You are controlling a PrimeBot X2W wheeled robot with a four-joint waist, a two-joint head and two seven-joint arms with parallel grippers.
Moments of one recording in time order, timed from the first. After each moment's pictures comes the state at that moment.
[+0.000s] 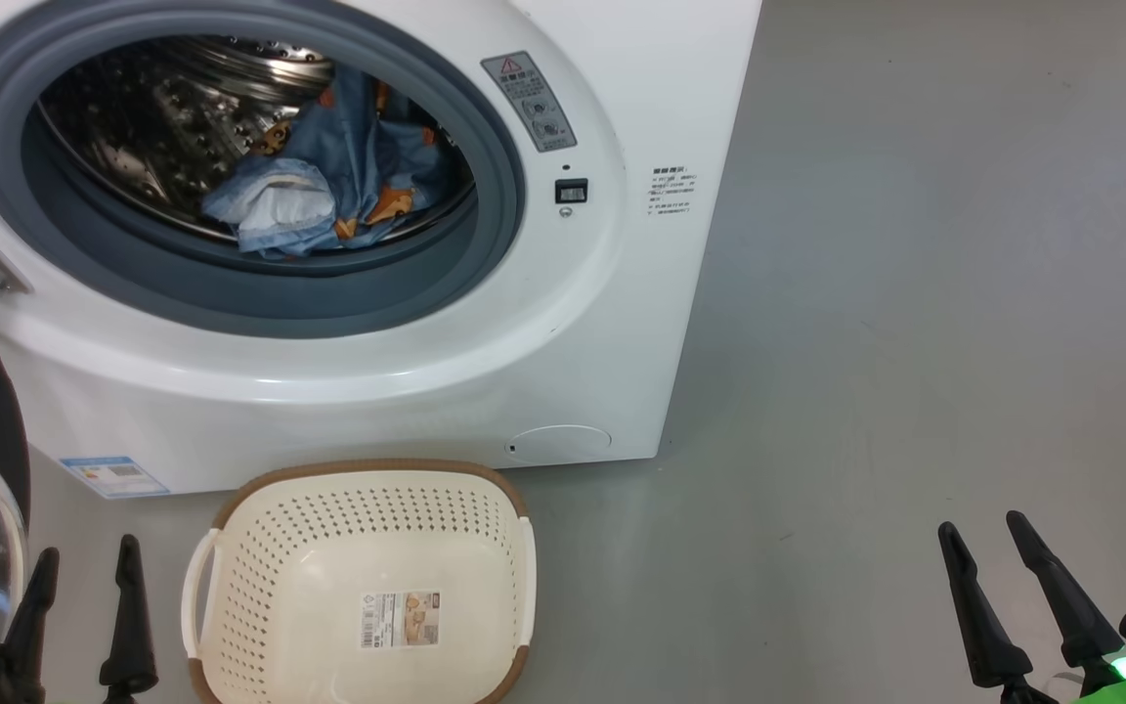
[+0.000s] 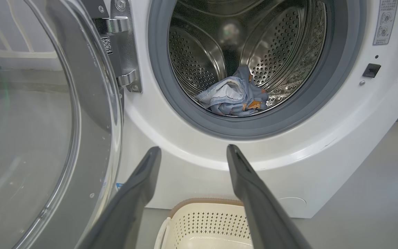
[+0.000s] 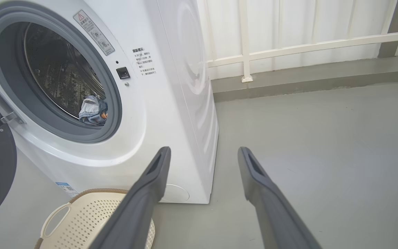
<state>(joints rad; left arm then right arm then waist) -0.02 0.15 0.10 0.23 -0.29 -0.13 -0.26 0.12 -0.25 0.04 -0.01 0.45 0.13 -0.26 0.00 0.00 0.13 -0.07</state>
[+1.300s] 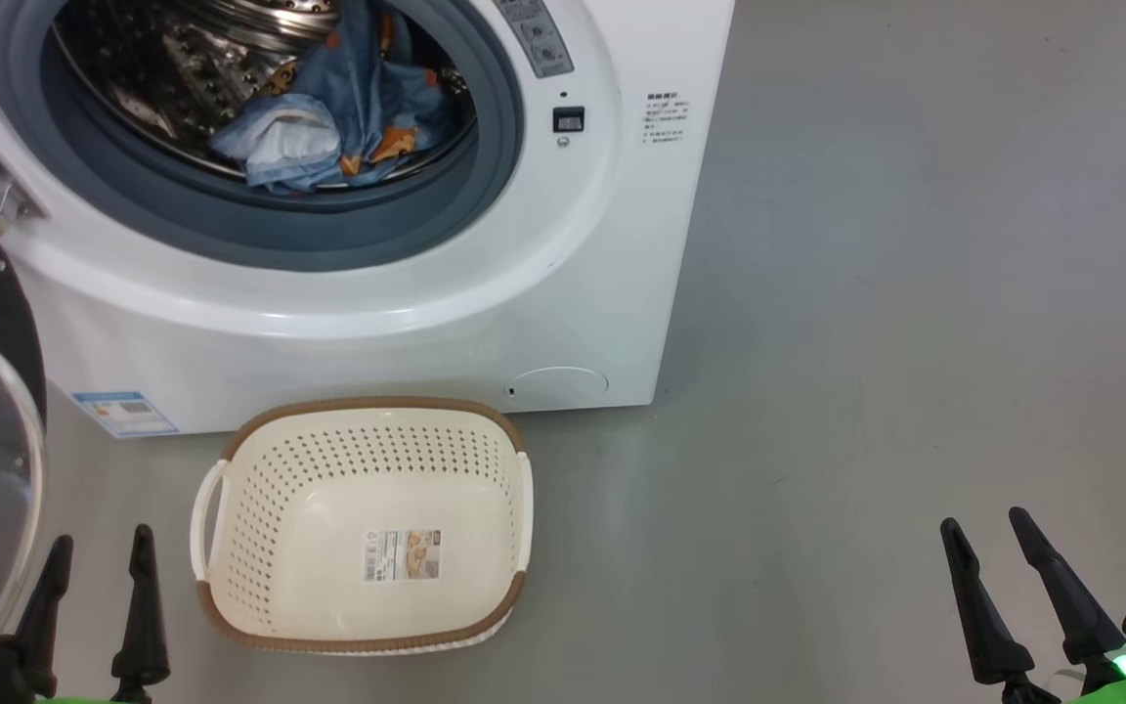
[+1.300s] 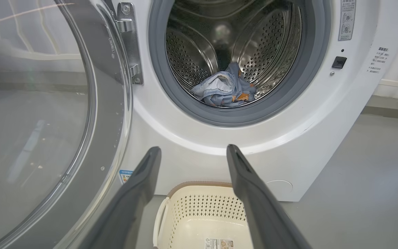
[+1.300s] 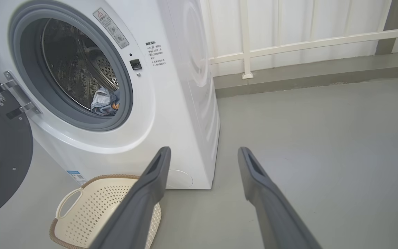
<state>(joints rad) -0.02 0.16 0.08 0.20 -0.29 -0.13 -0.26 0.12 -0.25 0.03 -0.02 0.45 0.13 -0.26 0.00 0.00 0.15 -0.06</state>
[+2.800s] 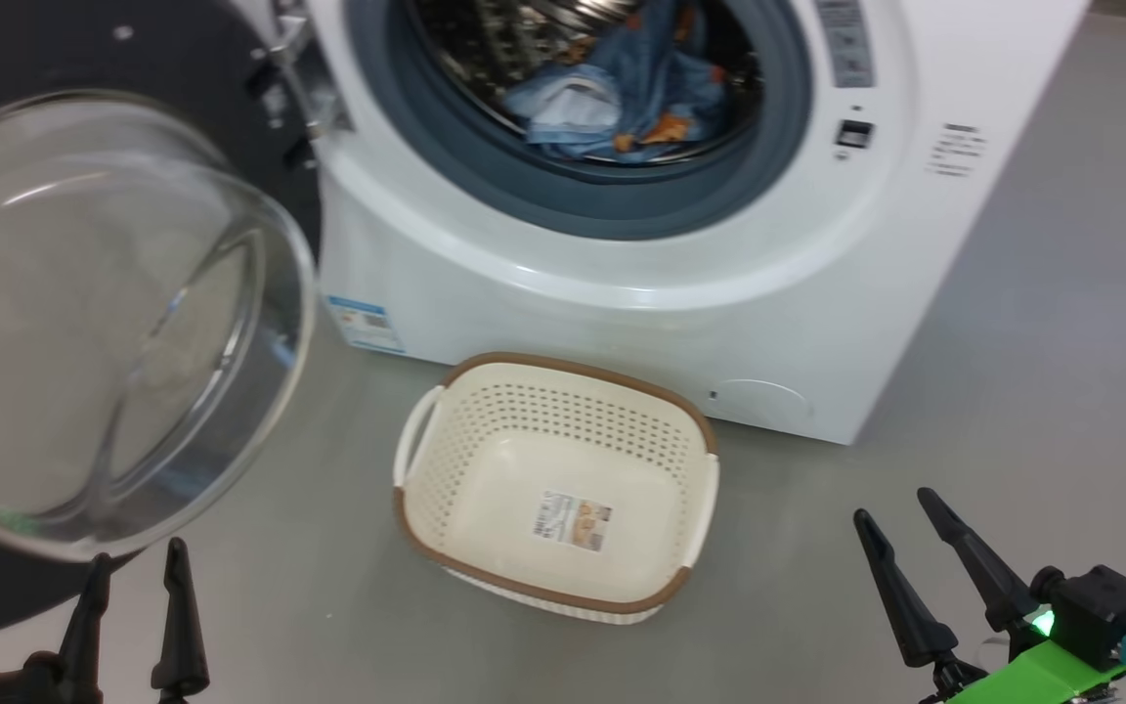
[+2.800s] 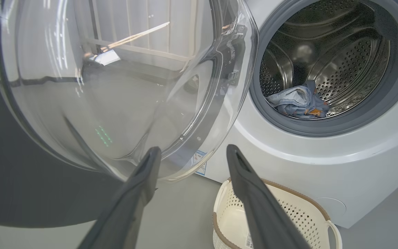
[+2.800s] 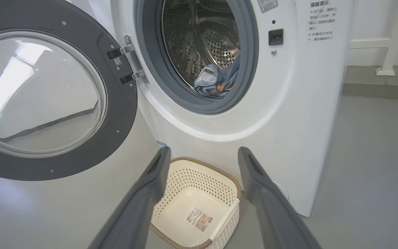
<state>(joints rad) 0.00 0.06 0.10 0.20 -0.29 -0.13 -0.26 0.01 -0.30 0.20 0.07 0.47 0.13 -0.26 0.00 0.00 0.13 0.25</state>
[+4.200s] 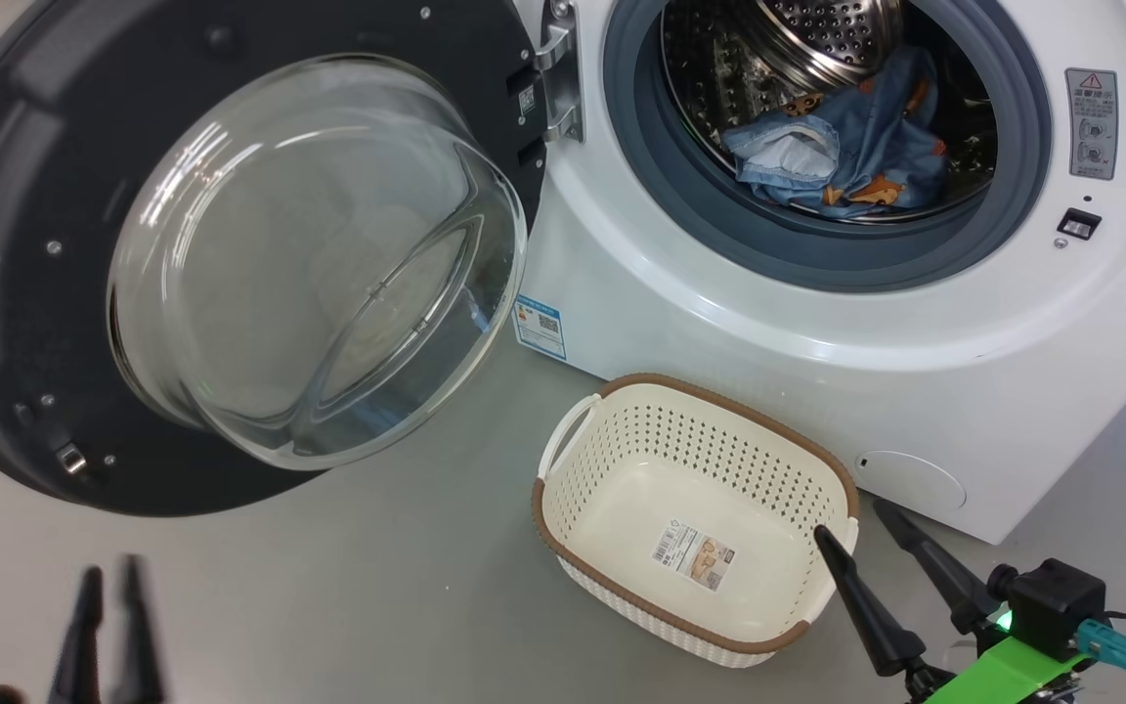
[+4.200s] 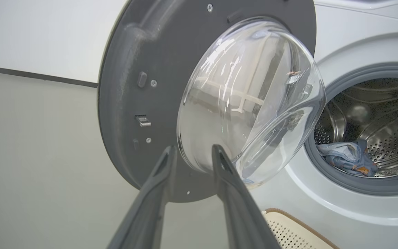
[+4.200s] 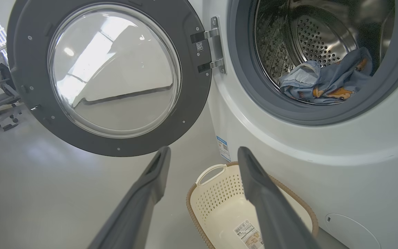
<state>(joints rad) 0.05 0.03 0.11 0.12 -0.39 -0.12 -0.26 -0.05 -0.36 0.33 0.13 0.52 0.13 -0.26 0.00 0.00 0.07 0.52</state>
